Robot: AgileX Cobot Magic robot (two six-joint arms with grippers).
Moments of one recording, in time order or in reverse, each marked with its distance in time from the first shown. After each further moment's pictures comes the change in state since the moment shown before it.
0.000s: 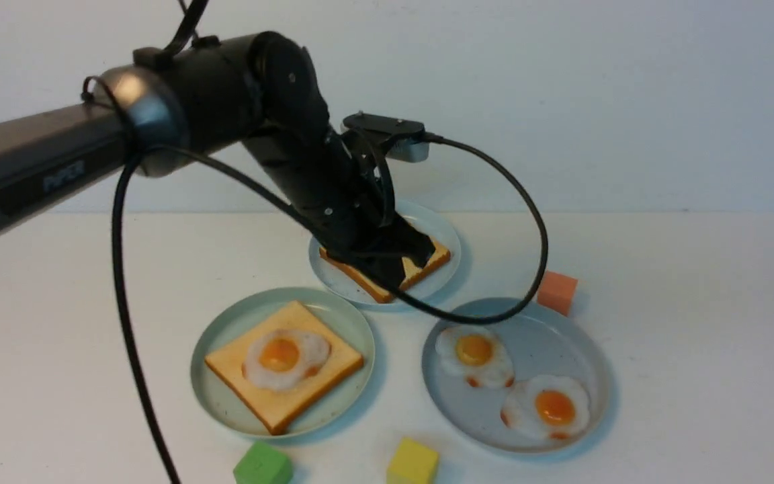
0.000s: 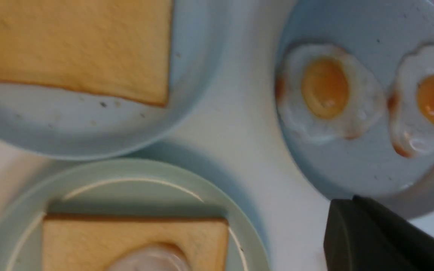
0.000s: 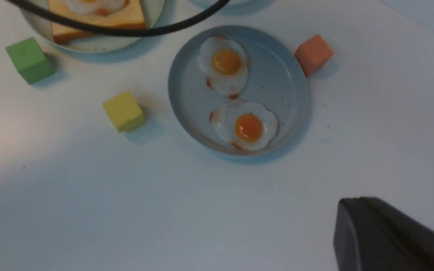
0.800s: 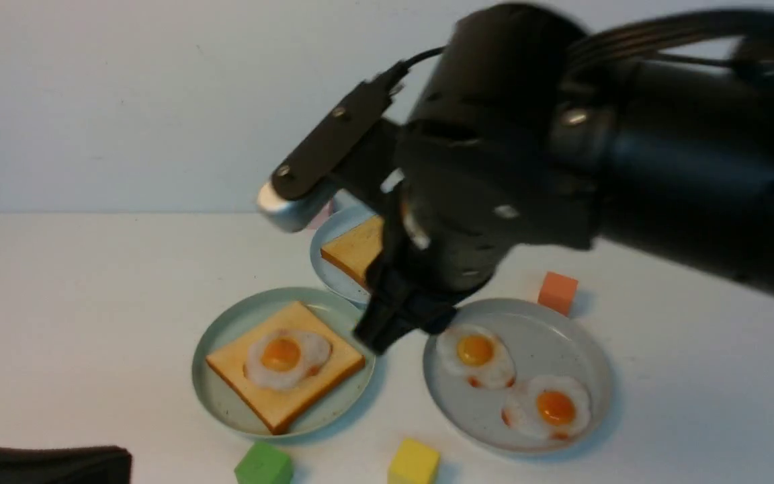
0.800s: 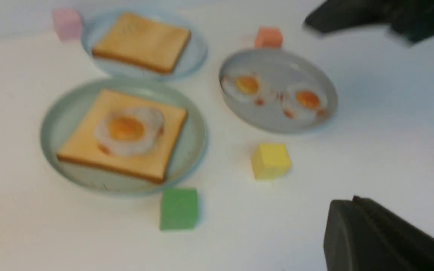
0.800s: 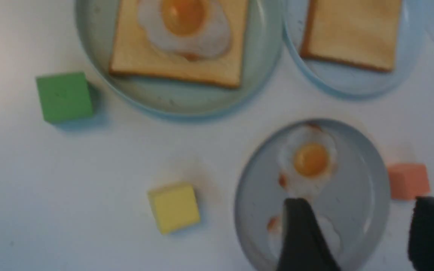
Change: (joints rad) right arm 0.030 0.778 -0.462 -0.017 -0.063 -0.202; left arm 0.000 -1.486 1.251 -0.072 -0.371 -0.131
